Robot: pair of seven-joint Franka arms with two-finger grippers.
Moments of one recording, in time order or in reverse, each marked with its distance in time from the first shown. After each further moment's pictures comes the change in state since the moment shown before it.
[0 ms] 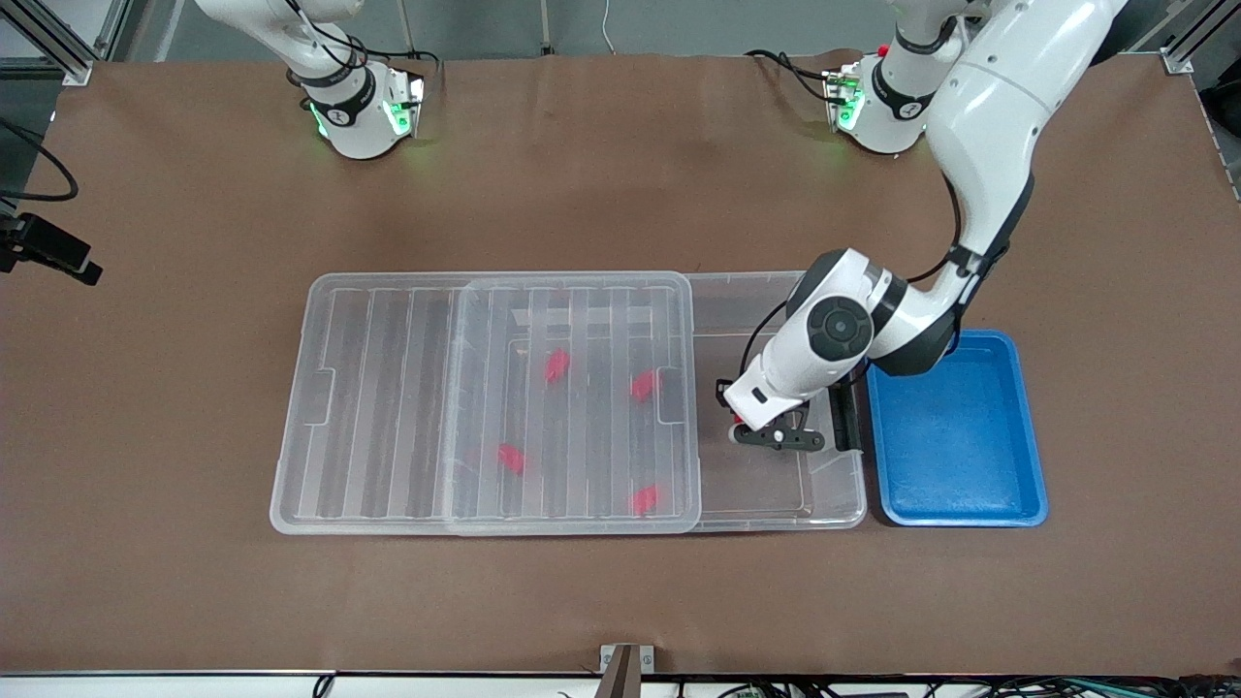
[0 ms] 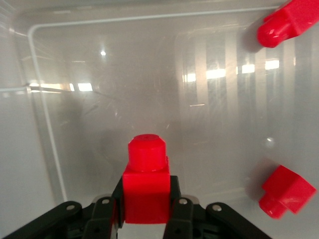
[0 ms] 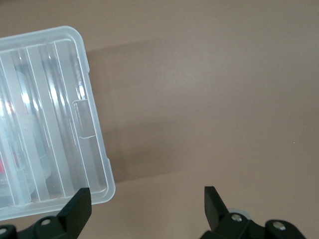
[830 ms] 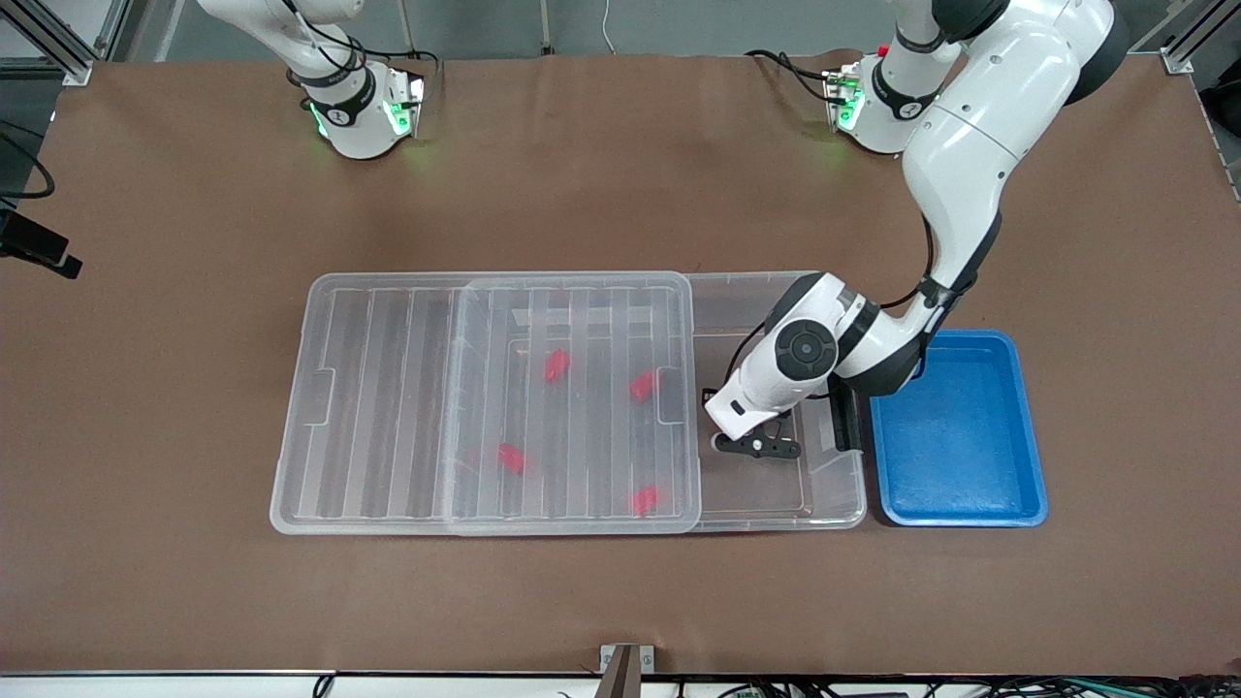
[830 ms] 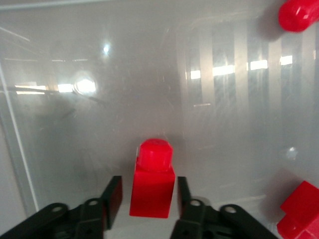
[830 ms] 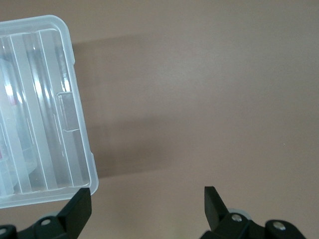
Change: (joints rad) left arm -0.018 0.070 -0.009 0.049 0.090 0.000 -0.064; right arm -0.055 0.000 -0.002 -0.004 0.000 -0.007 -0.097
